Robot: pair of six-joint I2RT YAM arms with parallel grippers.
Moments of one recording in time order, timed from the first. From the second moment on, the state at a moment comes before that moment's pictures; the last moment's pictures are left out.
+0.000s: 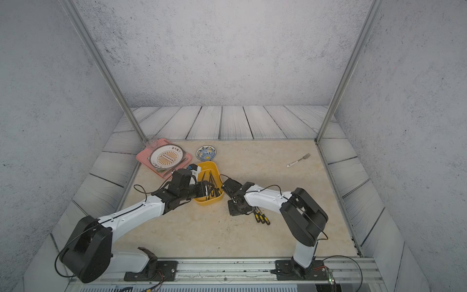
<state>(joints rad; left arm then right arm) -0.54 1.37 0.74 -0.04 0.24 -0.62 0.86 1.73 1.12 -0.69 0.02 0.60</state>
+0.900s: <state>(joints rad) -0.58 1.41 0.75 0.14 0.40 -0.70 0.86 1.60 1.16 -0.48 -0.27 0.58</state>
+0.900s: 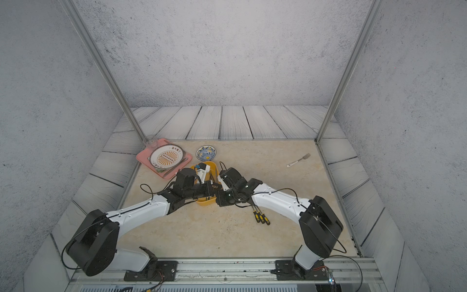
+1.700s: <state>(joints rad) -0.53 1.71 0.87 -0.02 -0.07 -0.51 0.86 1.55 1.15 -0.54 -0.14 0.58</state>
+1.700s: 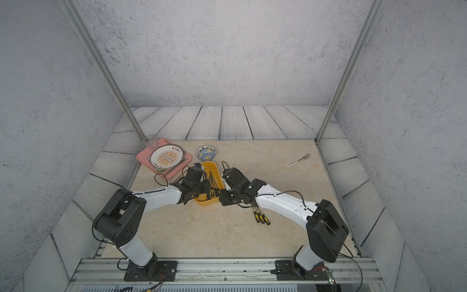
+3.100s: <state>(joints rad) -0.53 1.44 0.79 -0.17 -0.05 -0.61 0.71 1.65 0.92 -0.72 0.00 0.65</state>
